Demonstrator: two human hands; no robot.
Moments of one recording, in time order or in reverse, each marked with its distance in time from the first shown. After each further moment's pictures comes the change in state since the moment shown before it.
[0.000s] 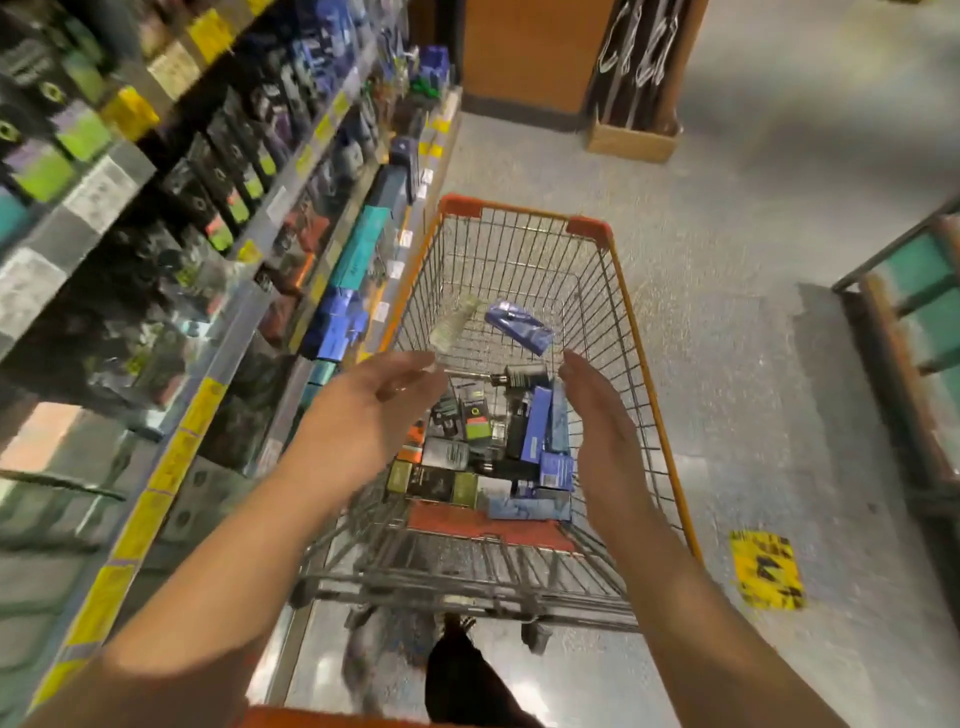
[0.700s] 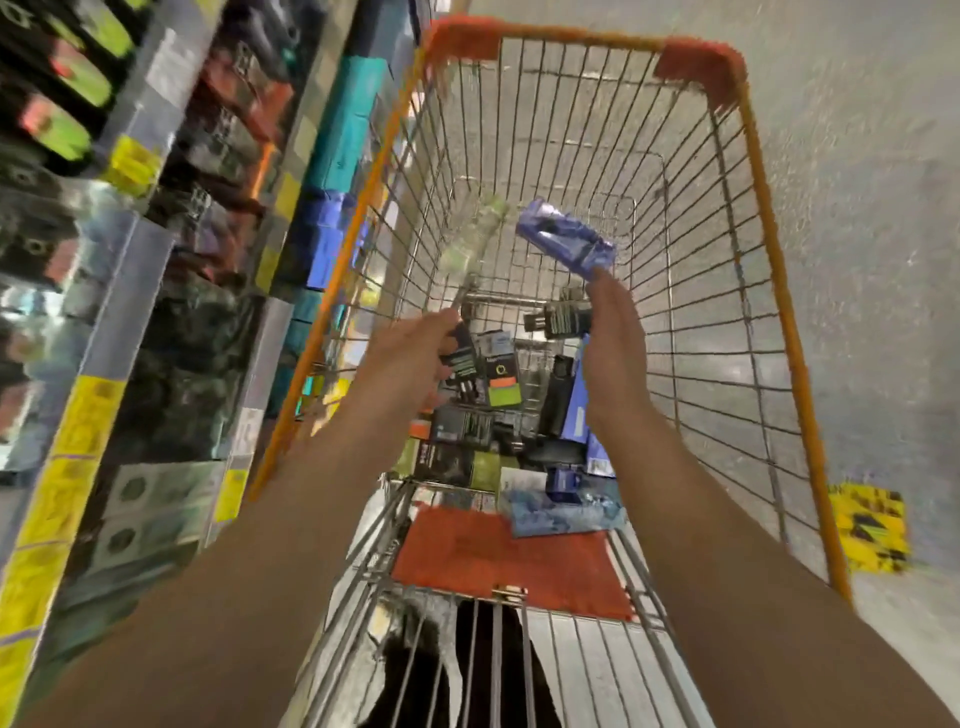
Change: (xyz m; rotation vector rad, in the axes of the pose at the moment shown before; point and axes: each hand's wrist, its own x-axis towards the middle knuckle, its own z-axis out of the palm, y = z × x) left_hand 0.219 -0.093 0.104 -0.258 0.118 -0.559; right_hand 0.226 0.141 0.057 0.070 0.096 0.285
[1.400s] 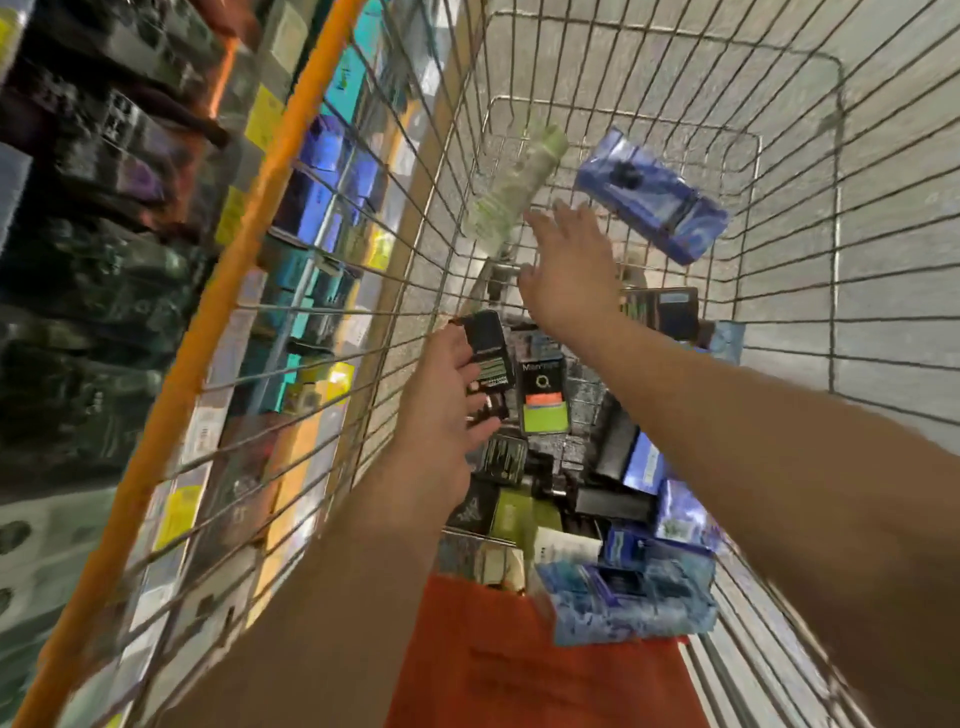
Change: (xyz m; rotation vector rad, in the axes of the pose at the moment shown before) left_hand 0.129 -0.063 0.047 -0.387 0.110 -0.308; right_hand 0.200 0.126 0.121 -1.236 -0.286 -0.618
